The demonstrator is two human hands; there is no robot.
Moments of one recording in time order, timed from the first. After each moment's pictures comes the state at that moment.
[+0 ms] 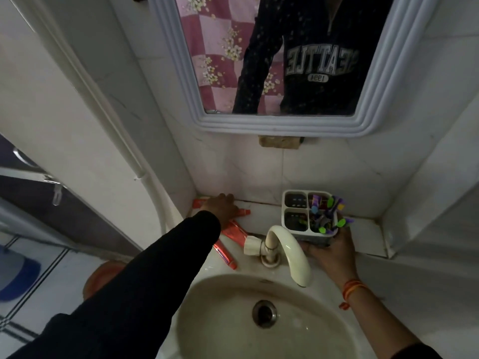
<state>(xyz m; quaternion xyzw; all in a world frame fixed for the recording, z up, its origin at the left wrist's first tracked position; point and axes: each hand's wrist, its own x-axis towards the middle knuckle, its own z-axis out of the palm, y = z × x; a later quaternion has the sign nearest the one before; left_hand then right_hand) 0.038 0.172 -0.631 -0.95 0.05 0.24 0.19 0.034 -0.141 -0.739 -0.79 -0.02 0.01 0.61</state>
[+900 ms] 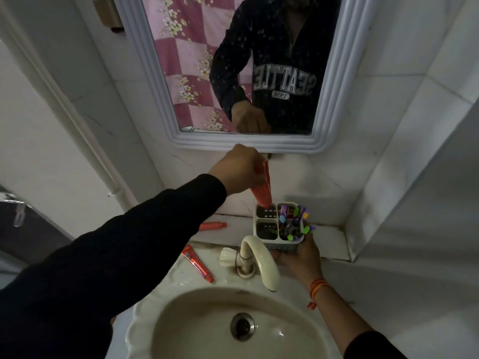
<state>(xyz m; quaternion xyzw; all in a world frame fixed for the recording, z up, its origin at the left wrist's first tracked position) 0.056 0.064 -0.457 -0.98 0.07 -0.04 -0.18 0.027 -0.136 -0.721 -0.79 -0.01 0.04 0.61</state>
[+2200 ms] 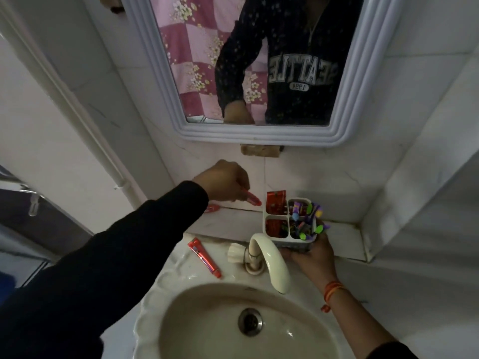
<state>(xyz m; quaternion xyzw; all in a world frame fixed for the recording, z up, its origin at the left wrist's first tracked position) 0.047 0.111 -0.494 -0.98 -0.02 0.13 -0.16 0.029 -0.137 -0.720 -0.79 0.00 0.06 0.61</state>
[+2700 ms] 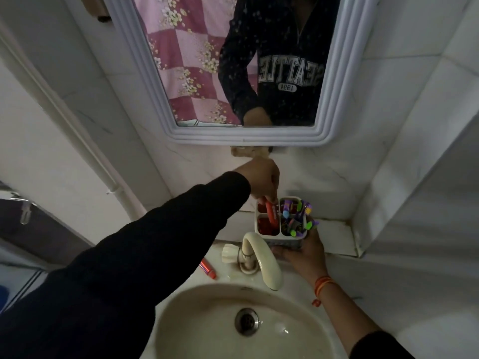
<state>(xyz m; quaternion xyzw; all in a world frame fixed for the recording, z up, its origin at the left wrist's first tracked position) 0.079 0.033 -0.489 -0.96 0.03 0.18 -0.20 0.027 -0.136 -0.712 -0.79 -0.02 0.04 0.61</state>
